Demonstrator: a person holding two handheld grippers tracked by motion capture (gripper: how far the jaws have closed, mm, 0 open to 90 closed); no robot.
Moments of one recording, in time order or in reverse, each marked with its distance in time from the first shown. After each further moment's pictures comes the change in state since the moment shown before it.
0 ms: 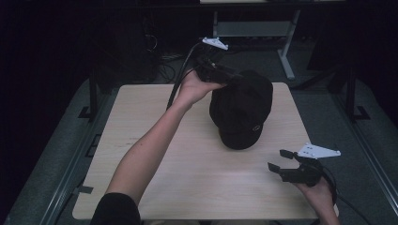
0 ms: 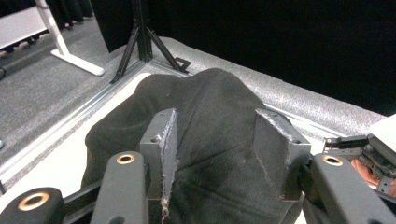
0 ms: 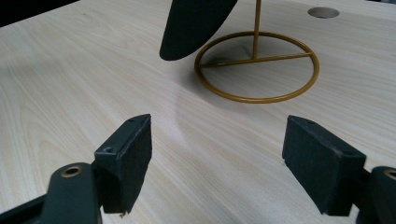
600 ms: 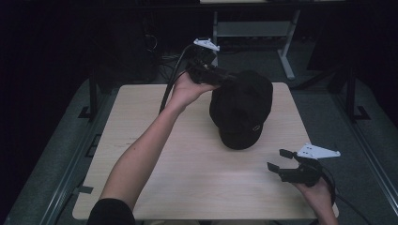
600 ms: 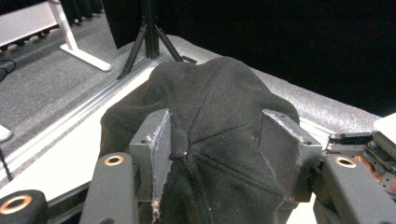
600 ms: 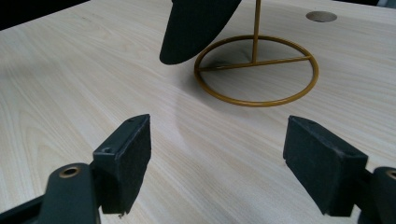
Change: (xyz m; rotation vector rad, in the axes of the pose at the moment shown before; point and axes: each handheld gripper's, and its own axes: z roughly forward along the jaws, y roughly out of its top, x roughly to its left) left arm 0.003 -0.011 -0.014 -0.011 0.021 -0.033; right arm 0.002 0.000 0.001 -0.019 -0.008 0.003
